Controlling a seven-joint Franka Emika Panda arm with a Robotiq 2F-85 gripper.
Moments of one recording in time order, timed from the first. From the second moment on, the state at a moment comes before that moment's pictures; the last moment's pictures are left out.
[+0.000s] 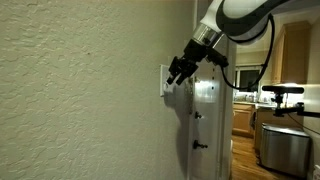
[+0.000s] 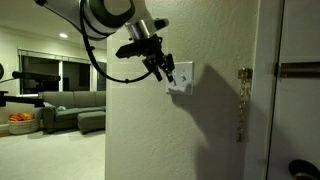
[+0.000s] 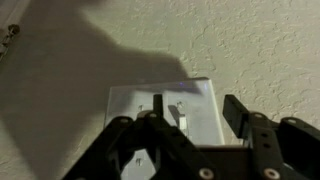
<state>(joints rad) -0.02 -0.14 0.01 -1.96 0.01 2.51 0.02</state>
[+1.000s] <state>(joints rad) -0.02 -0.06 0.01 -1.87 0.01 2.51 0.02</state>
